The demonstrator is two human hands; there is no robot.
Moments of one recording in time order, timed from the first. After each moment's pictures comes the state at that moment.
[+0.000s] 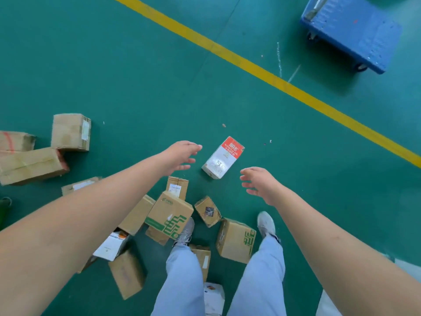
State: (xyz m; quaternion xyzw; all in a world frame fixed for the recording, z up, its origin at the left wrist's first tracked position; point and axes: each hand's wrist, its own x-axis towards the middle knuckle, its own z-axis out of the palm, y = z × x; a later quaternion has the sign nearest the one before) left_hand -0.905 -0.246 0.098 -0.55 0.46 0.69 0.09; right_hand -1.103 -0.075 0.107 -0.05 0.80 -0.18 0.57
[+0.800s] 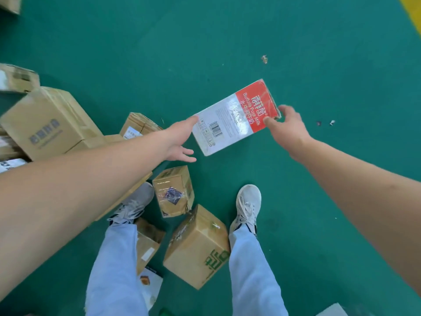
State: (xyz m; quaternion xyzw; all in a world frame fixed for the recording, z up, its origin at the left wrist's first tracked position) left_hand -1.054 -0.182 -0.354 -0.70 0.07 0.71 0.03; right_hand -1.320 -0.161 -0.348 -0.33 0.81 -0.01 0.49
